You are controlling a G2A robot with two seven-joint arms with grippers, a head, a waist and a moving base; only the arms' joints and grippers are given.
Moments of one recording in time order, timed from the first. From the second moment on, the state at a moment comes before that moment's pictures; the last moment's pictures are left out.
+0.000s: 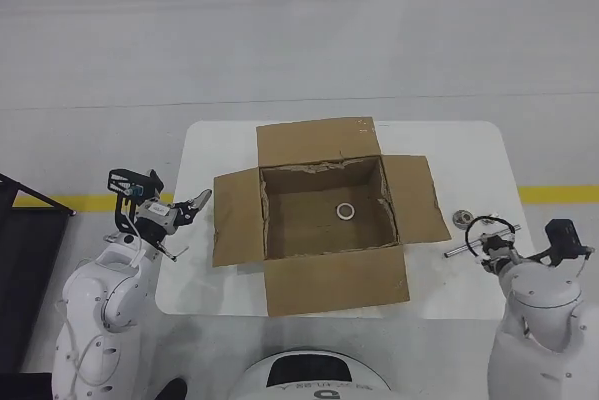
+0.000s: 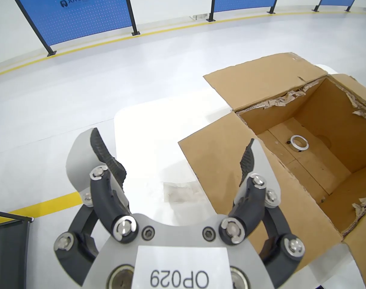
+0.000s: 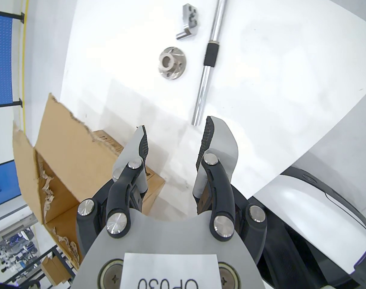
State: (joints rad) left arm 1.74 -1.38 -1.75 -2.00 1.28 -0.41 -0.32; right arm -1.76 -1.56 1.97 -2.18 -1.05 0.79 1.03
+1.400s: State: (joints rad) left arm 1.74 -1.38 -1.75 -2.00 1.28 -0.41 -0.32; right arm -1.33 -1.56 1.95 -1.53 -1.41 0.89 0.93
